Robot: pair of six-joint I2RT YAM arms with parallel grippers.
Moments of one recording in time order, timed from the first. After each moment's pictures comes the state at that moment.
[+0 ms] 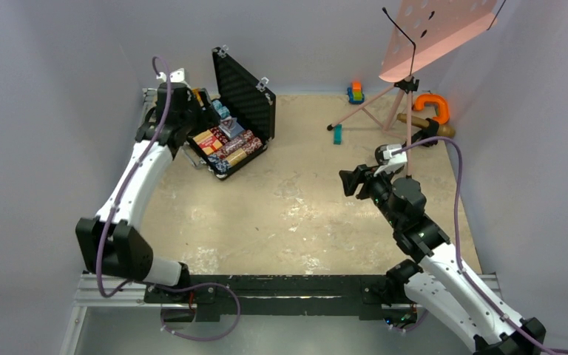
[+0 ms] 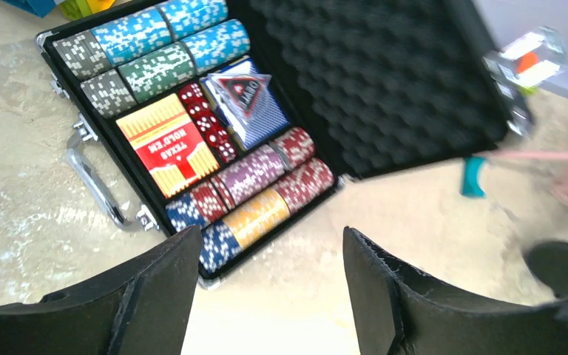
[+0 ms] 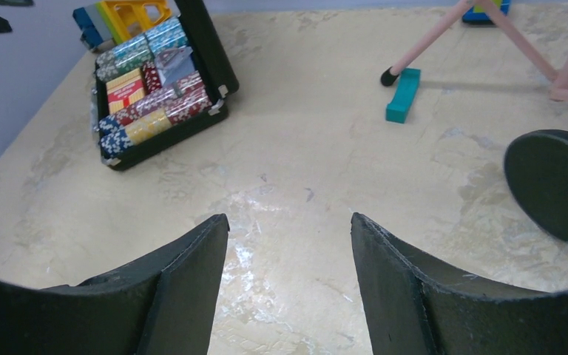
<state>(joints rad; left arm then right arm) -0.14 1.49 1.38 -0.47 -0.06 -0.48 0.52 0.63 0.55 -0.06 0.15 0.29</state>
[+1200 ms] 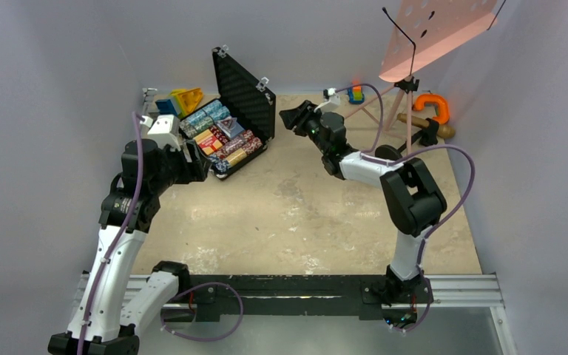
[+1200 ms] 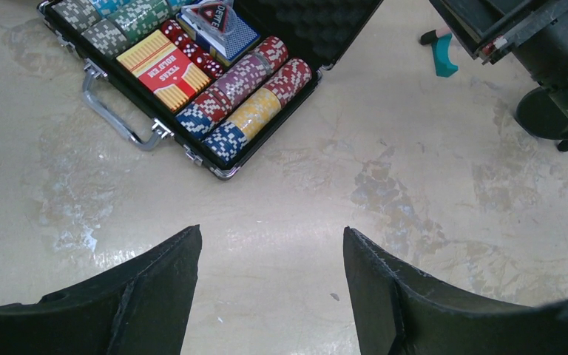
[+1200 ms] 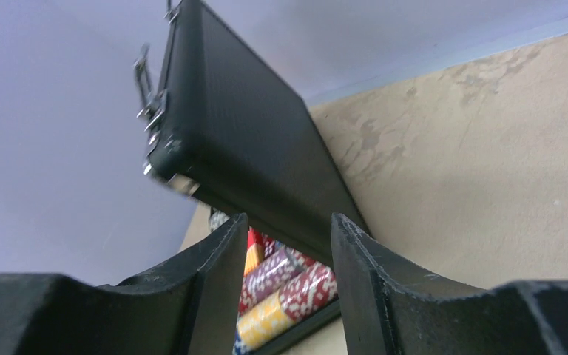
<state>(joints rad) -0.14 0.82 1.03 -0.66 0.12 -0.25 0.52 1.89 1.16 0.72 0.04 0.77</state>
